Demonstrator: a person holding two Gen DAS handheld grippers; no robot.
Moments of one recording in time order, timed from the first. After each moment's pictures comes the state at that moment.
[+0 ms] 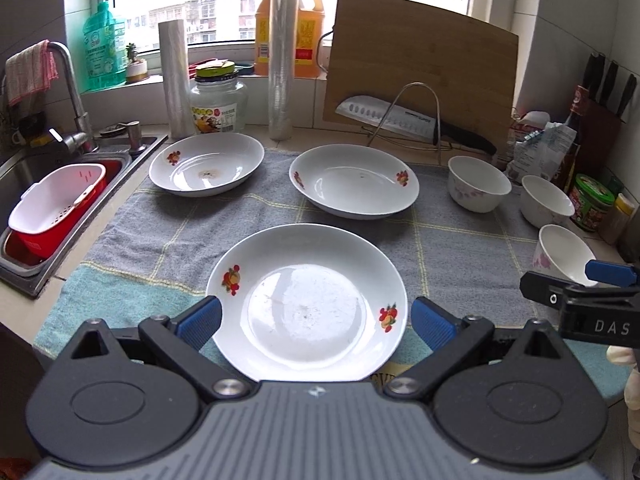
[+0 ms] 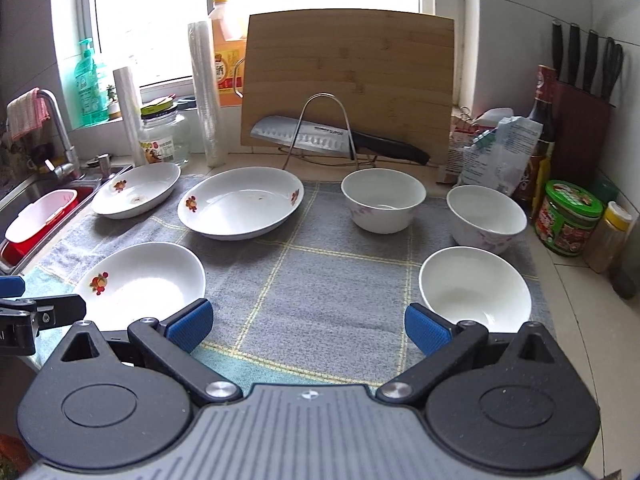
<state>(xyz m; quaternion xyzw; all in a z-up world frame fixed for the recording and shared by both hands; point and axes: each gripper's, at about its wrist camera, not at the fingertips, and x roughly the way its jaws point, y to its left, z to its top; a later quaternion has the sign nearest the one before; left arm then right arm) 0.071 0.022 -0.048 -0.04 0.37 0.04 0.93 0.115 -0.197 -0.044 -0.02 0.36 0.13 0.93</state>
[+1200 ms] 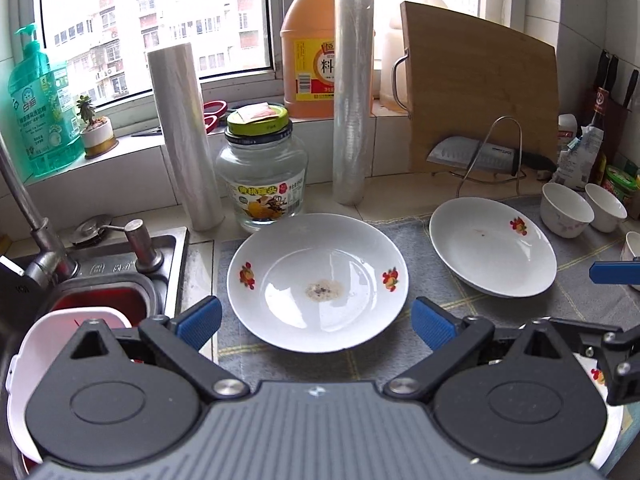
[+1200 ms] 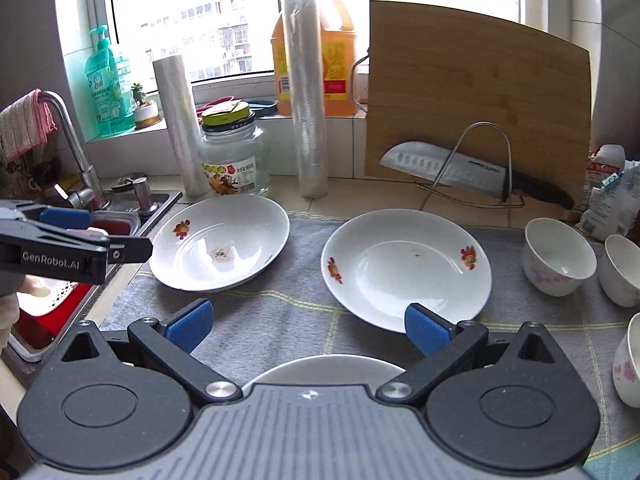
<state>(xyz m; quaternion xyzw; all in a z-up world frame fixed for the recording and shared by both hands) 0.250 0.247 -0.046 0.06 0.35 -0.11 0.93 0.205 0.042 -0.045 -0.01 0.37 0.11 0.92</state>
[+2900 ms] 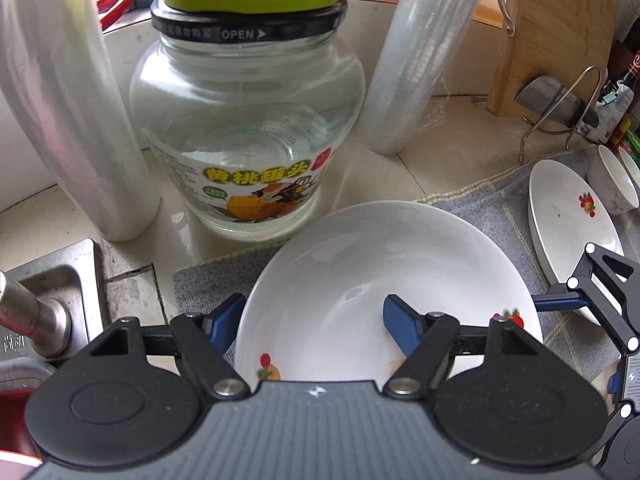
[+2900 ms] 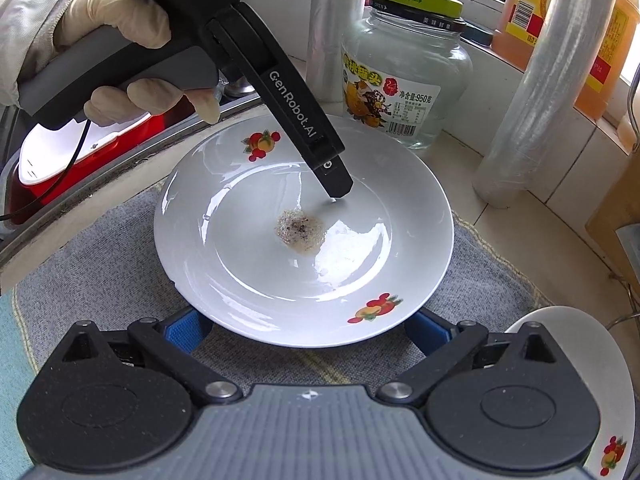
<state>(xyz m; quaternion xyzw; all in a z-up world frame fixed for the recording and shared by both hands) 0.458 0.271 -0.132 0.05 0.52 -0.22 0.82 0.345 0.139 -0.139 -0.20 0.43 0.34 0.81</state>
